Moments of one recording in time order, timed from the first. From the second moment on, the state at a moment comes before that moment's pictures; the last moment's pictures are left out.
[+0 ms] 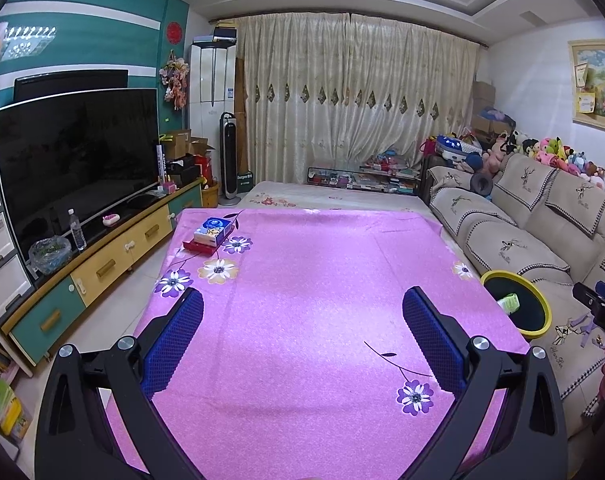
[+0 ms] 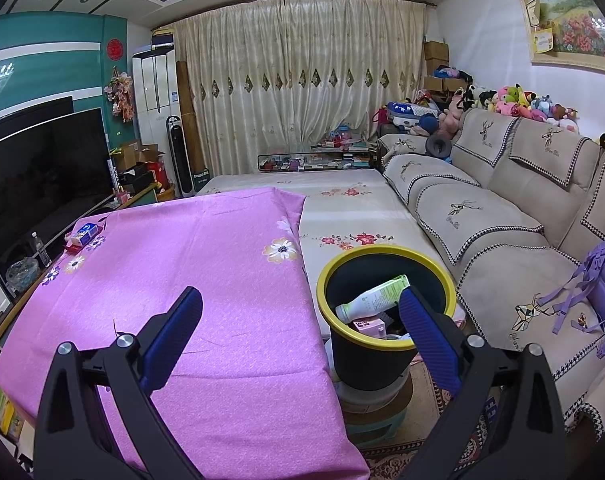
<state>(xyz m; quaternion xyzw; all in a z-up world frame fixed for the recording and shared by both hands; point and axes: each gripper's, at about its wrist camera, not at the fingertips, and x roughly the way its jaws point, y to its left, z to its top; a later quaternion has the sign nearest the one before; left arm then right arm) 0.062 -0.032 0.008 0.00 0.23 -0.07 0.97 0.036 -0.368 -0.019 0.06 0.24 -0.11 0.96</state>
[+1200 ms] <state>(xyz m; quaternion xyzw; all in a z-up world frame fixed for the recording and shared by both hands) 0.065 -0.031 0.007 -0.01 0.23 -0.07 0.97 0.038 -0.358 -0.025 0.06 0.25 -0.11 0.96</state>
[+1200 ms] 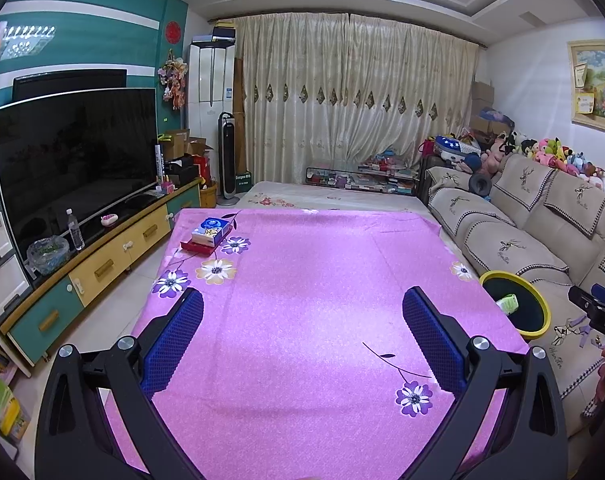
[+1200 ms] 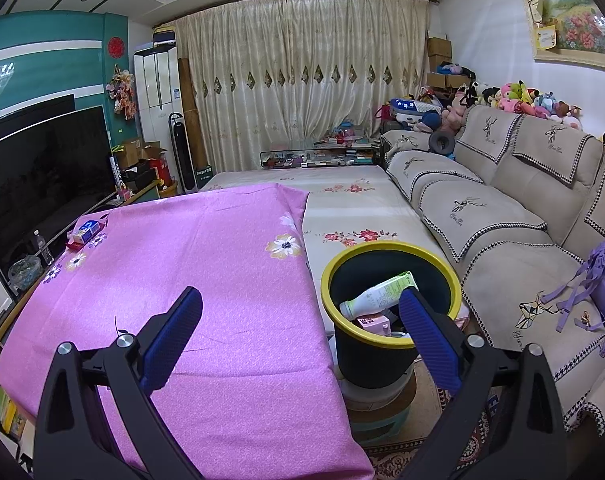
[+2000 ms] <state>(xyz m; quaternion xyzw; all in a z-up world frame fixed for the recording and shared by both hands) 0.090 -0.028 -0.006 -0.01 0.26 -0.09 0.96 0.045 -0.354 -0.028 0.06 0.25 -0.10 0.96</state>
